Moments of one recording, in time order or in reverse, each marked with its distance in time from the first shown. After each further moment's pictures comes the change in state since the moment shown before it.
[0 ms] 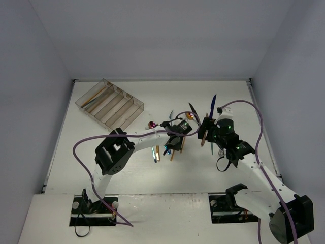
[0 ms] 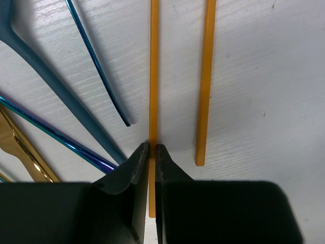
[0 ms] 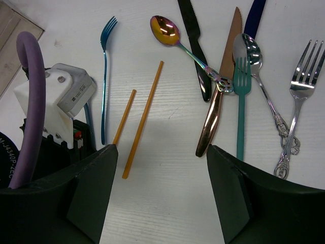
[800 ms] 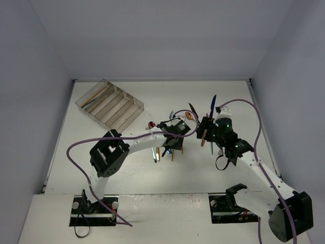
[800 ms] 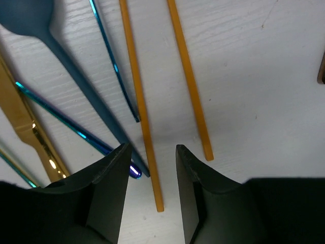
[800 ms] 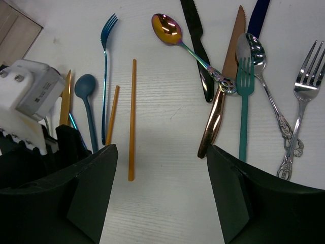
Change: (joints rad) left arm -0.005 -0.098 -0.092 0.071 -0.062 -0.040; right arm 0.005 0.037 0.023 0.001 -0.001 -0.001
